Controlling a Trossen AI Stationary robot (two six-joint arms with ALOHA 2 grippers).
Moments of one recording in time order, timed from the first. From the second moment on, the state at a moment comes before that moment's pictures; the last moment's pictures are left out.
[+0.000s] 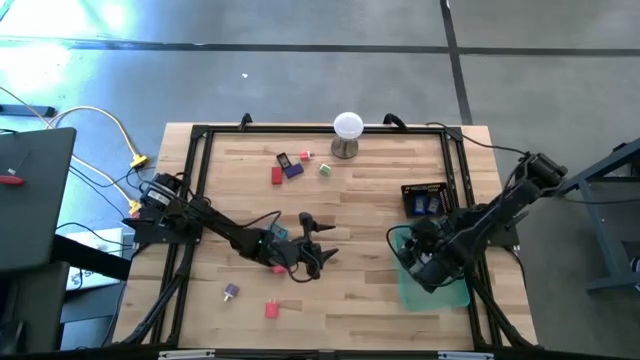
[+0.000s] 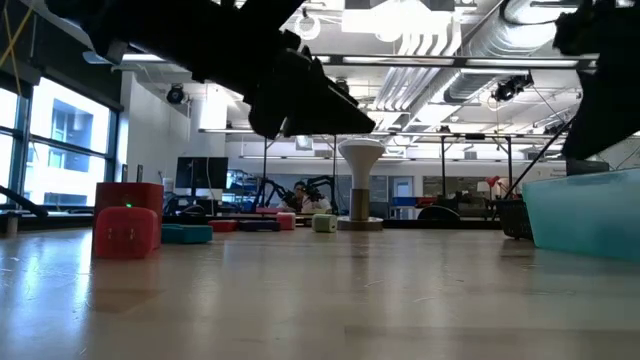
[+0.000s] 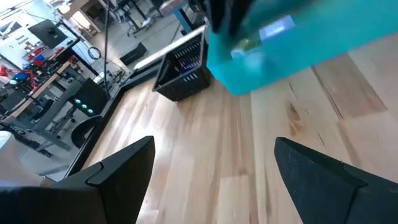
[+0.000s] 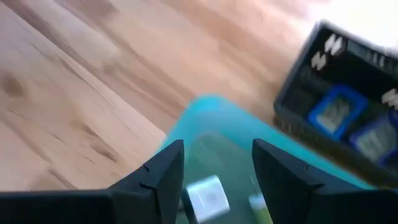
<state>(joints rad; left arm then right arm) -0.37 1.82 0.91 0.62 -0.70 0.34 0.73 1.36 0.81 -1.08 0.69 1.67</state>
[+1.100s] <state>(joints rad) -0.17 1.39 0.91 -0.66 -0.24 0.13 0.83 1.32 0.81 -1.02 0.94 1.67</state>
